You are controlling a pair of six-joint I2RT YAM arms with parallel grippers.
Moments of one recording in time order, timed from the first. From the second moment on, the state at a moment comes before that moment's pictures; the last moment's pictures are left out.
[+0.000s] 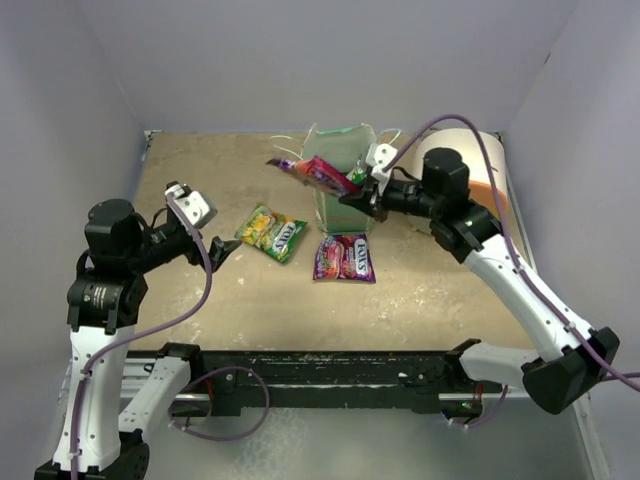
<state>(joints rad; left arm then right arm) -0.08 0.76 1.17 -0.75 0.70 0.42 0.55 1.22 1.24 -0.26 -0.66 -0.34</state>
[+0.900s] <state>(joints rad) -0.03 0.75 1.13 -0.72 0.71 0.40 0.44 1.37 1.41 -0.53 -0.29 -0.21</state>
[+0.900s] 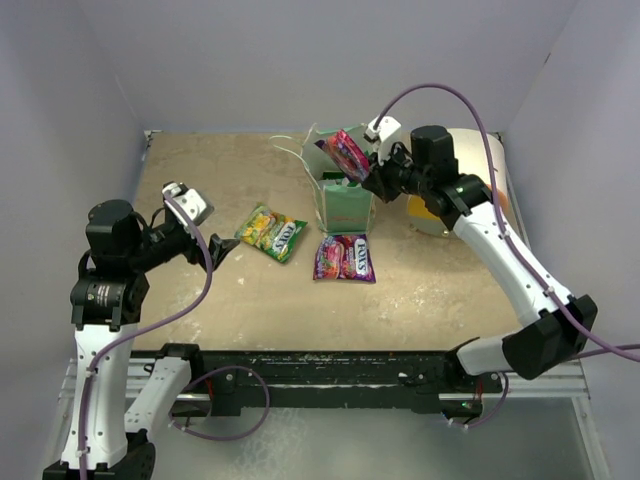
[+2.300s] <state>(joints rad) -0.01 0.73 1.13 -0.72 0.74 0.38 0.44 1.49 1.65 -0.67 -0.31 -0.19</state>
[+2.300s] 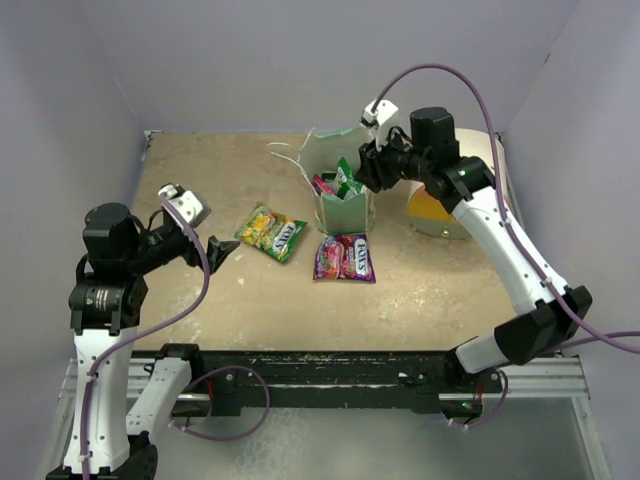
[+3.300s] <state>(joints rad) -0.01 0.77 0.99 -0.74 0.52 0.40 0.80 1.44 0.92 -0.36 -0.19 -0.73</state>
